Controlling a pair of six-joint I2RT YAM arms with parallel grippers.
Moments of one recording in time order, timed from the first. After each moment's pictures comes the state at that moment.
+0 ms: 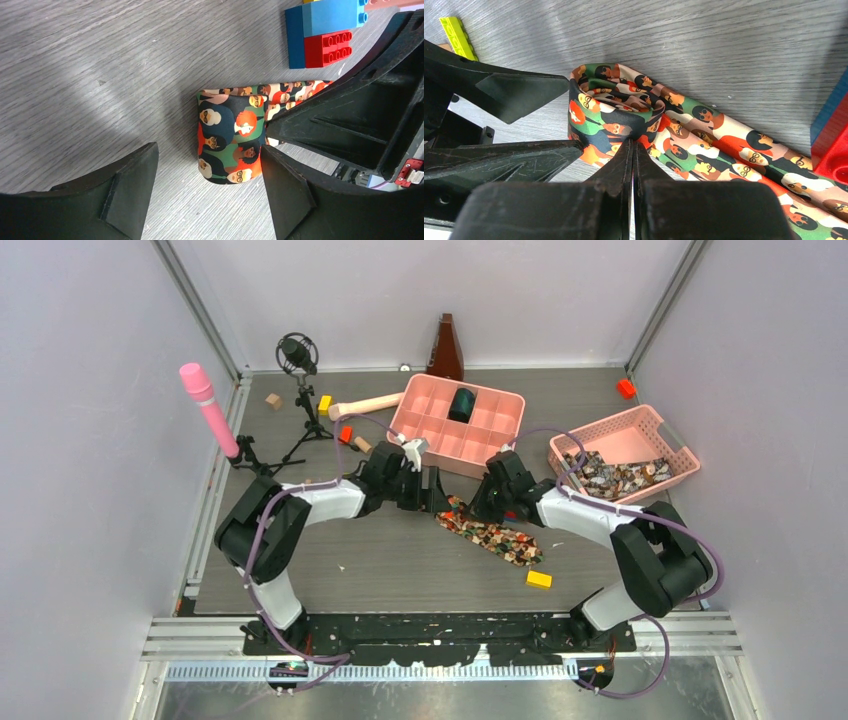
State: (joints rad) left arm -0.60 1.74 0.89 0.15 0.42 -0.51; right arm 0.57 1.49 0.76 -0.17 -0.13 0.95
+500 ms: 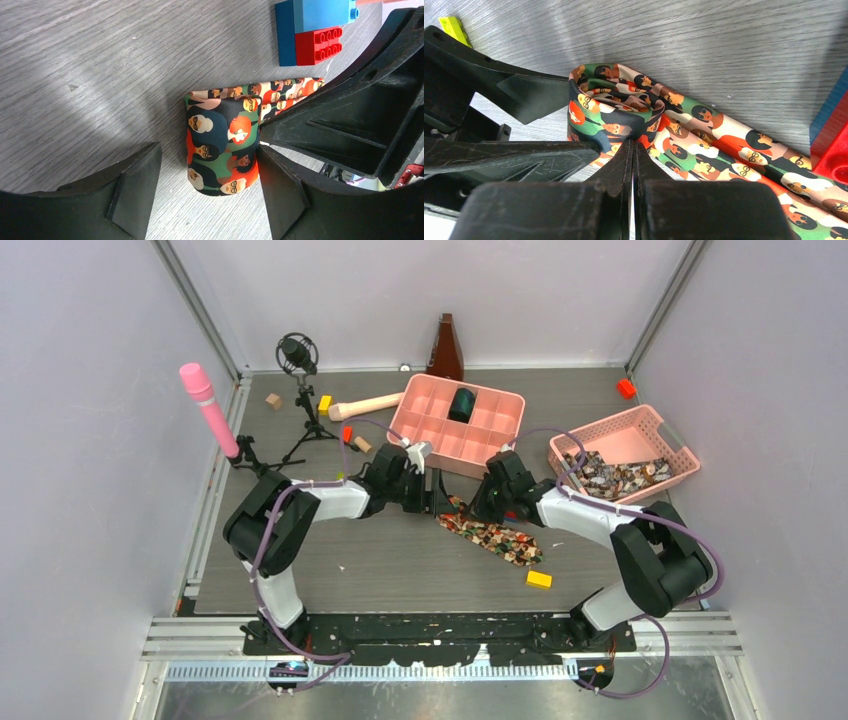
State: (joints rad) left arm -0.61 1.79 0.89 0.22 0.48 -0.56; right arm 0.57 1.49 0.76 -0.17 -0.13 0.95
